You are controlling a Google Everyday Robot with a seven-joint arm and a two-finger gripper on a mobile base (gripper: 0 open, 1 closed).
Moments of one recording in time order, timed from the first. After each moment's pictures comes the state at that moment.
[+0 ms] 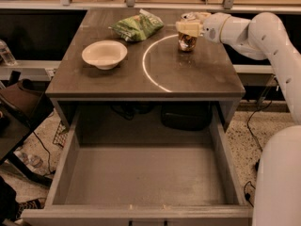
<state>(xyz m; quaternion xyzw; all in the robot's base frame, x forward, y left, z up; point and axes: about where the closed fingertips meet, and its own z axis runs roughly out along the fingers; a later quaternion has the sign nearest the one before) 0.838 -0.154 0.925 -0.32 0.66 0.24 0.63</state>
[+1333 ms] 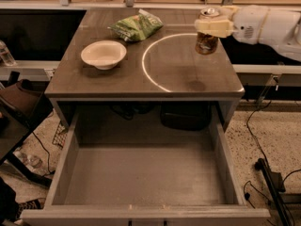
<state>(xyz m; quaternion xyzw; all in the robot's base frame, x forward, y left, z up) 0.707 -0.180 0.990 -0.38 0.63 0.27 0.63</state>
